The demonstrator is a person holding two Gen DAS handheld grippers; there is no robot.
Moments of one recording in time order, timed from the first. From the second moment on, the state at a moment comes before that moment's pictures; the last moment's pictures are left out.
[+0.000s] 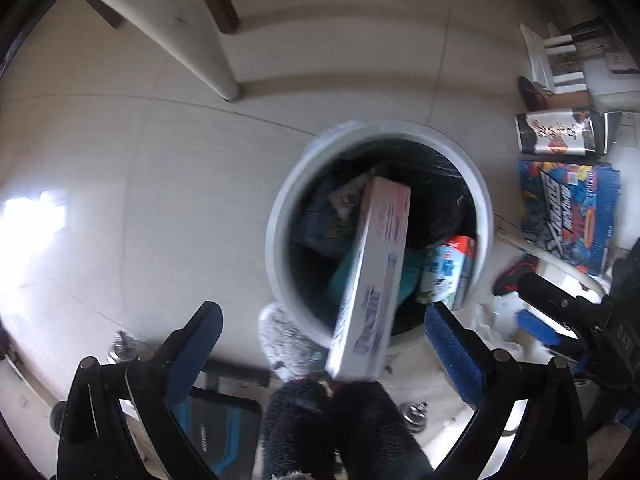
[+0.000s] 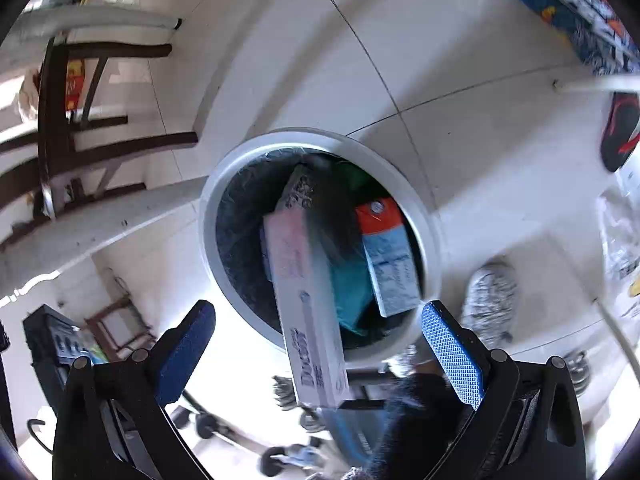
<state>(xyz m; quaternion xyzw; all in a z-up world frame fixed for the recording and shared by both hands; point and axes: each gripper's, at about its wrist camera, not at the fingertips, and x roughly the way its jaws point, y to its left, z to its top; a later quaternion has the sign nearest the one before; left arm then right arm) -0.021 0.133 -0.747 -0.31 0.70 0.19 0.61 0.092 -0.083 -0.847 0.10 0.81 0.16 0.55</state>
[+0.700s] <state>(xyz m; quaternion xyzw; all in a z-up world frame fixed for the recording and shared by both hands) -0.064 0.055 -0.477 -0.20 0.68 0.19 0.68 0.033 -0.115 -0.542 -0.11 0.72 0.17 0.67</state>
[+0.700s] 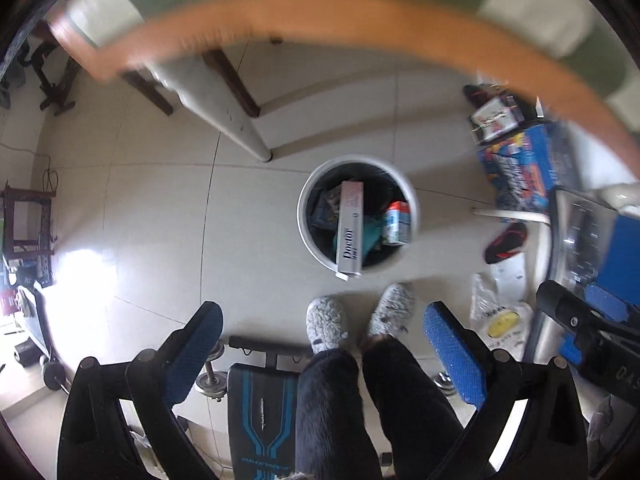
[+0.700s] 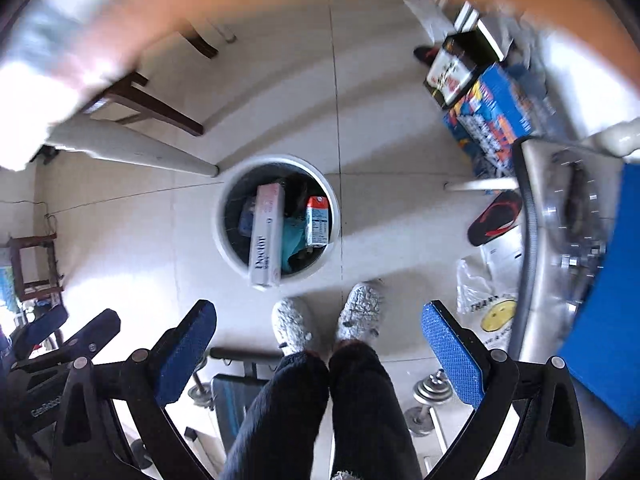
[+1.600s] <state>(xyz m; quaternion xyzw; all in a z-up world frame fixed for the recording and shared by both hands) -0.149 0.042 -0.158 -0.29 0.54 0.05 0.79 -0.035 -0.181 -0.122 0.04 0.65 0.32 0.69</state>
